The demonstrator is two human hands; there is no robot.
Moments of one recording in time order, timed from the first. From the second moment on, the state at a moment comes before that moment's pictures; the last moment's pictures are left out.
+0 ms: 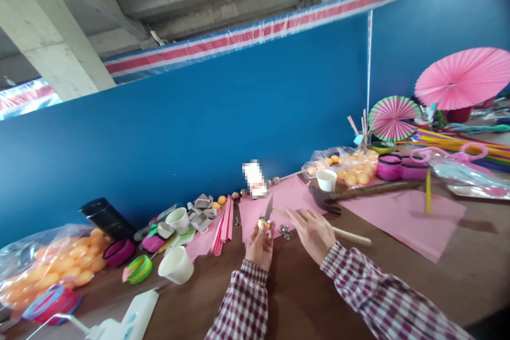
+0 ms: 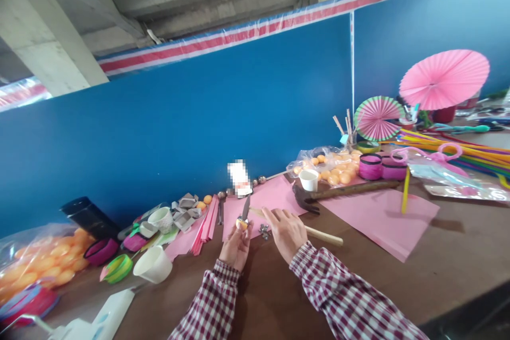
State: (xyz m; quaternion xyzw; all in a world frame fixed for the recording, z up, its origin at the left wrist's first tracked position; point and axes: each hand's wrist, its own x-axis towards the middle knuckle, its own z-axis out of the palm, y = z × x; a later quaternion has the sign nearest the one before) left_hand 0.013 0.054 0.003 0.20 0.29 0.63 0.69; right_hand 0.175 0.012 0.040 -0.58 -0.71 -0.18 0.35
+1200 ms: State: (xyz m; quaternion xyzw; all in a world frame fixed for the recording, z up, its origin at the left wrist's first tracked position) left_hand 0.013 0.052 0.007 0.17 0.29 0.63 0.70; right_hand 0.175 0.011 0.041 -0.59 -0.71 -0.19 0.34
